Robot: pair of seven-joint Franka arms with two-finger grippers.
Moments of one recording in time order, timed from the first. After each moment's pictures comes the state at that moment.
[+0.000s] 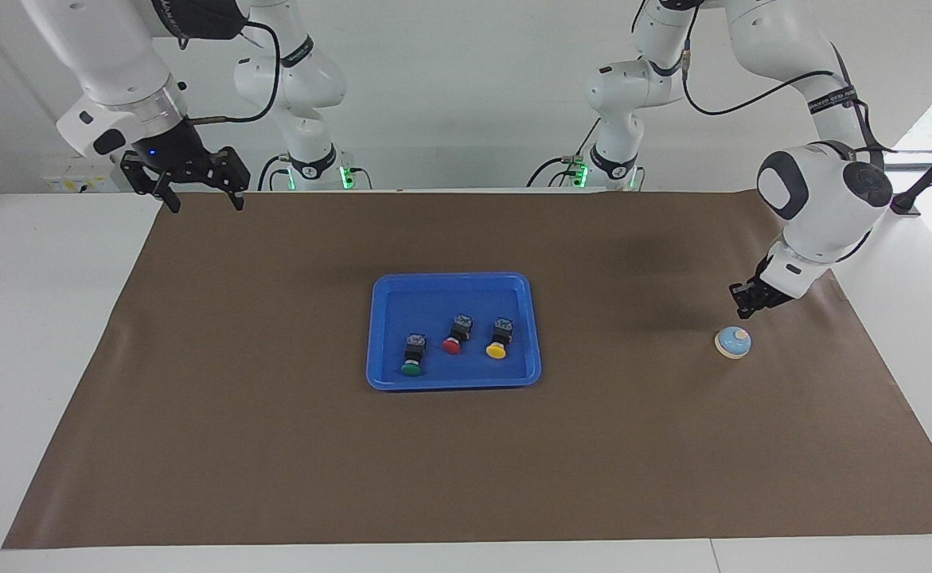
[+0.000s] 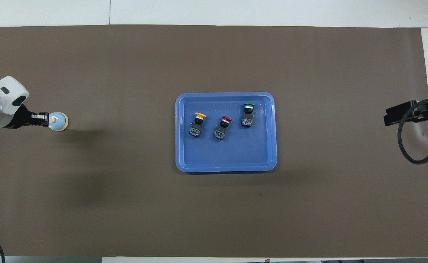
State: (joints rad) left arm 0.11 0.17 0.01 -2.02 -0.01 2.19 0.17; right arm -0.08 -0.03 0.08 -1.59 -0.01 1.50 -0.03
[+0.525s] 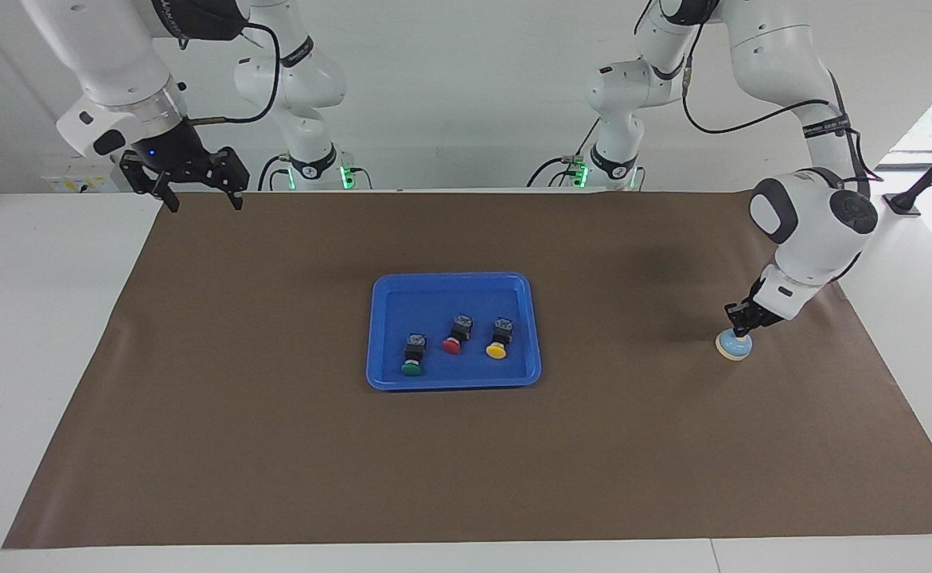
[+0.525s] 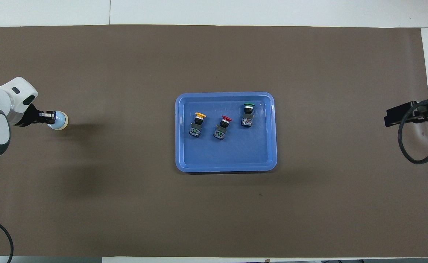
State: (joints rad) left arm 0.11 0.24 0.01 -2.00 -0.01 2.24 0.17; right arm -0.08 -0.03 0.08 -1.59 -0.01 1.49 -0.03
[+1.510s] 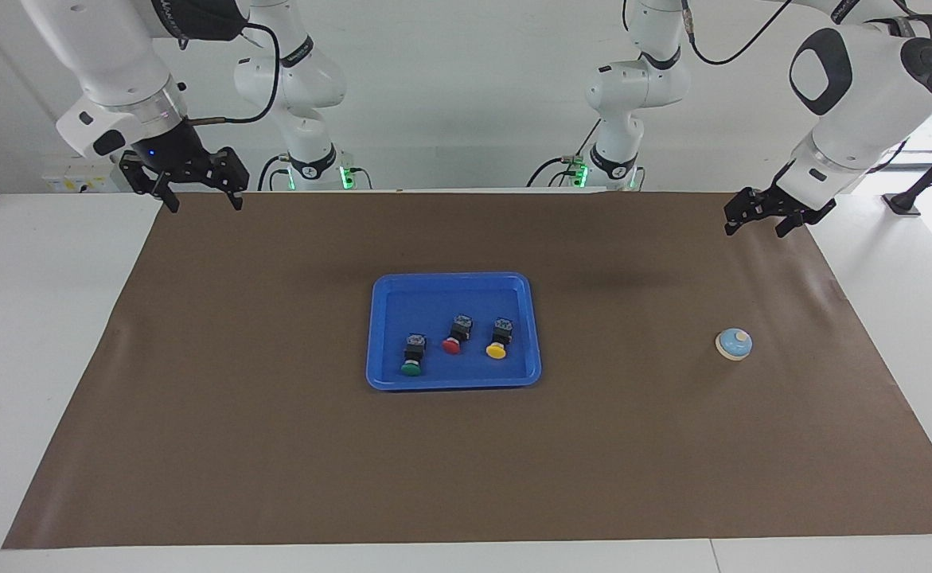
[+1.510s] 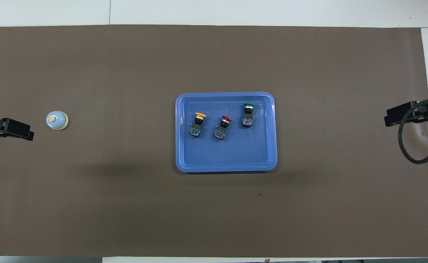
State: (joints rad) left arm 0.06 -0.04 -0.01 -1.79 -0.01 1.61 0.16; right arm -0.08 -0.03 0.08 -1.59 -0.01 1.49 -0.03
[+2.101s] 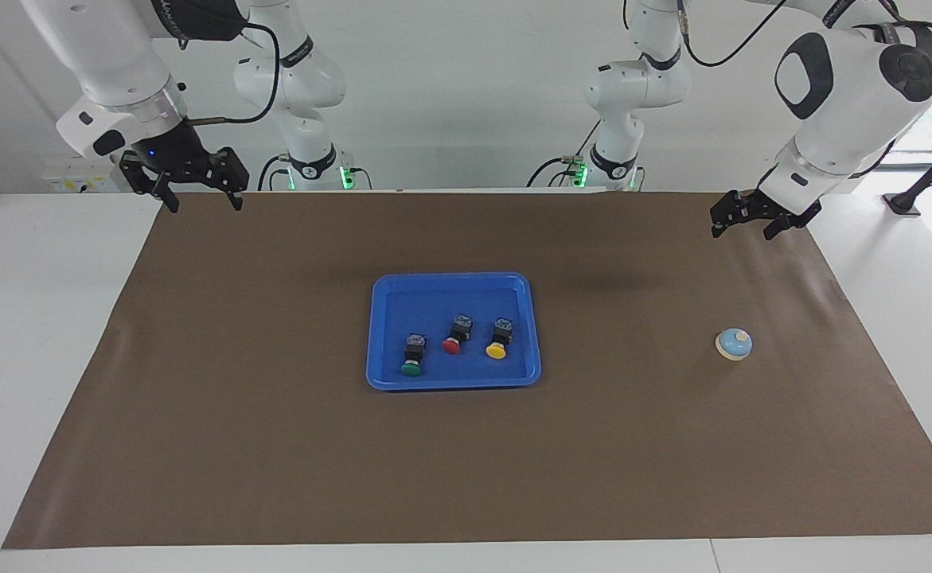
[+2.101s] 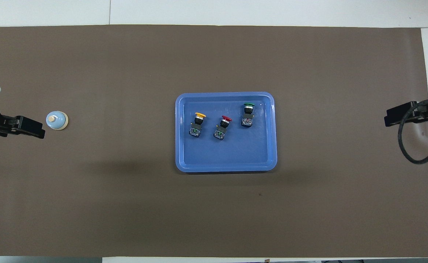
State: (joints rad) left arm 0.00 -0.03 -0.01 -1.77 -0.01 1.61 0.13; right arm -0.08 -0.03 0.08 -1.59 -0.01 1.49 -0.03
